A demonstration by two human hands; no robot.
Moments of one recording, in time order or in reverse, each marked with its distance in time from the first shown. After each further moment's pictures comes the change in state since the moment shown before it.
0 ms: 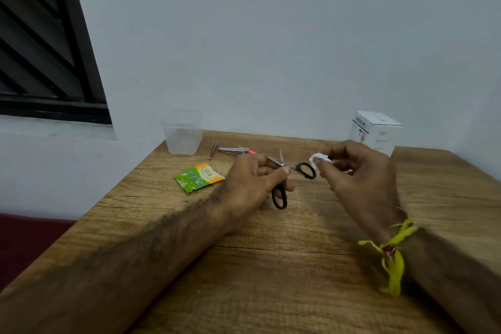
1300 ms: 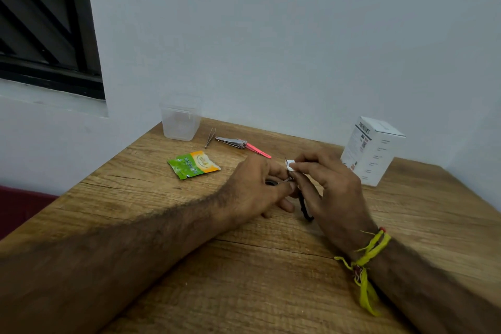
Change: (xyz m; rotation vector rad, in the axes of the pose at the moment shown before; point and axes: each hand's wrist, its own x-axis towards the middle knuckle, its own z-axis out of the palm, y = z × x) left_hand 0.001 -0.014 0.007 0.138 -0.148 0.087; right_hand -0.006 0.015 0.021 -0.319 -0.171 -0.587
